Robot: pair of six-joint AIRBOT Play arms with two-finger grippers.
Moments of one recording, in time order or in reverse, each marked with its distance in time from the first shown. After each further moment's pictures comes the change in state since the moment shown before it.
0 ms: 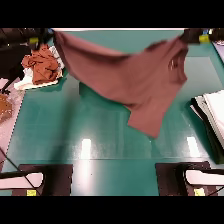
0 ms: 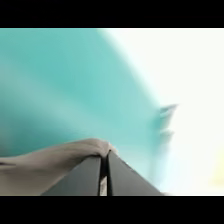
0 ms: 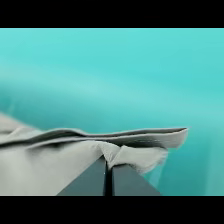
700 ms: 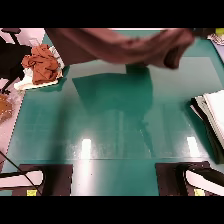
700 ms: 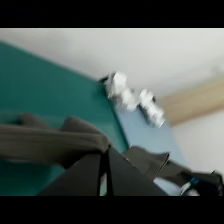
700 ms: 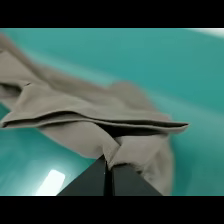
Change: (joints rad) left arm 0.132 0.053 0.230 -0.190 -0.454 0.270; right arm 0.056 0.290 -0.203 0.000 0.210 -0.108
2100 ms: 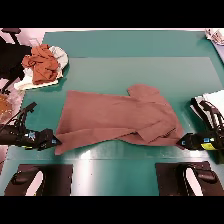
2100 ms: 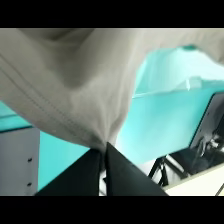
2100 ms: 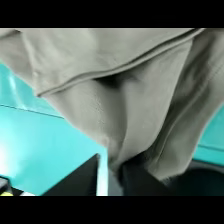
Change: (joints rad) left arm -0.049 0.858 -1.365 0.348 -0.451 0.026; right arm -0.223 0.726 -1.084 0.002 0.455 0.229
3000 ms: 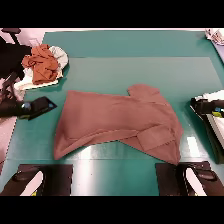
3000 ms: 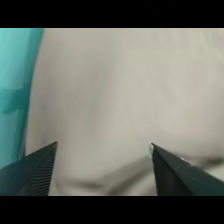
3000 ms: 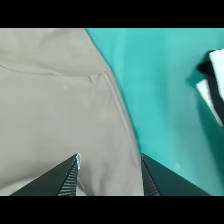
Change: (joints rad) left arm -0.001 -0.283 0.212 0.187 0.495 0.019; right arm -0.002 -0.181 0.159 -0.194 -0.556 -0.051
